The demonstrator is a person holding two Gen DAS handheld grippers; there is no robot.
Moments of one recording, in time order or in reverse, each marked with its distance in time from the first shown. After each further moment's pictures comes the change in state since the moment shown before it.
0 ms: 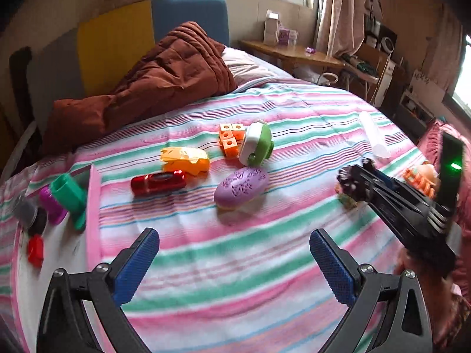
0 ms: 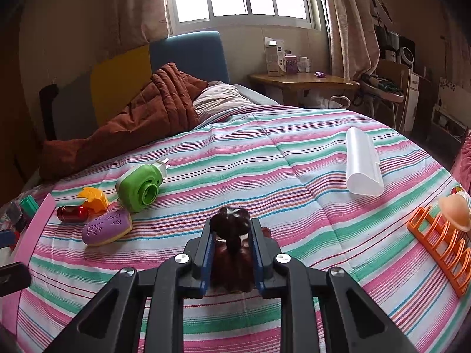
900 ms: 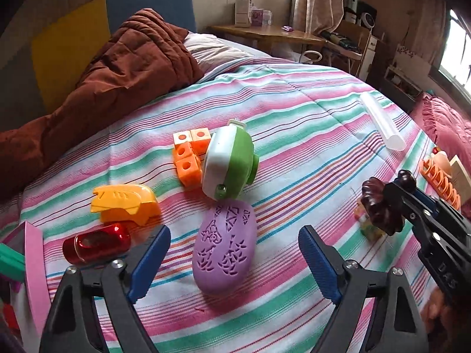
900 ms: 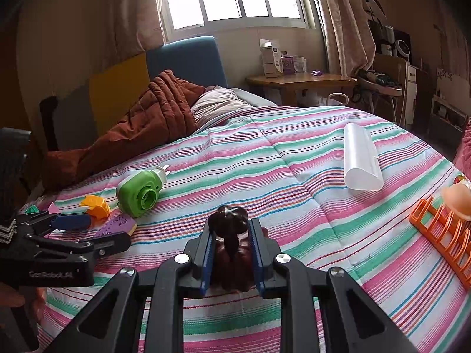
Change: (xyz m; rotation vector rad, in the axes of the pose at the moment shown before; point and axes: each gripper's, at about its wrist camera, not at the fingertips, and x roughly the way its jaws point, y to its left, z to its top) left arm 0.093 -0.021 0.040 0.115 0.070 -0.065; right arm -0.001 -0.007 -0.002 0.049 -0.020 0.022
